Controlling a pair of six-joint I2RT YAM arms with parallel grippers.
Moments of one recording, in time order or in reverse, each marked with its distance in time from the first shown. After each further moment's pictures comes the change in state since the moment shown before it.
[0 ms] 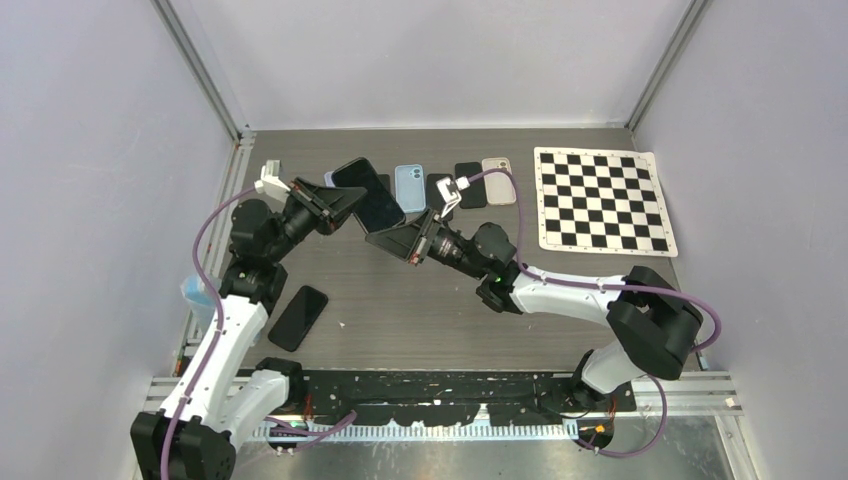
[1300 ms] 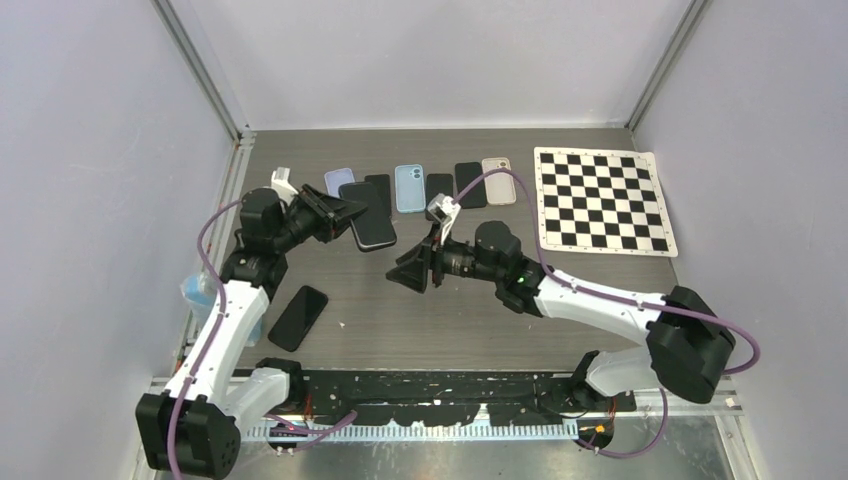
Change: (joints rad) left arm 0.037 0.091 0.052 -0.272 0.028 0.077; right arm -0.031 -0.145 -0.014 -0.519 -0.177 -0.620
